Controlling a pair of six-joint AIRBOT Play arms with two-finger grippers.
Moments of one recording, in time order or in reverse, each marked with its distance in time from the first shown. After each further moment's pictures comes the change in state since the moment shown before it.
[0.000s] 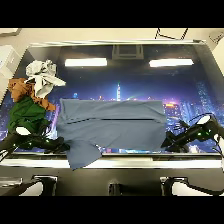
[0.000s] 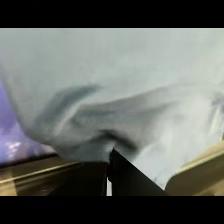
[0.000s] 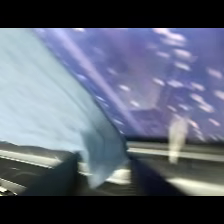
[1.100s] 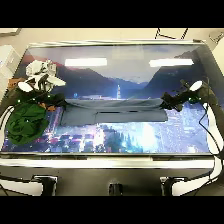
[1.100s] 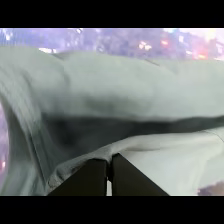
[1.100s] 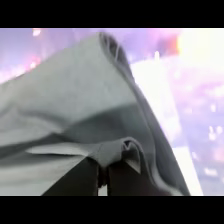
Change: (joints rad) left arm -0.127 -0.465 0.861 0.085 0.102 -0.106; right arm 0.201 -0.306 0.675 0.058 -0.255 0.158
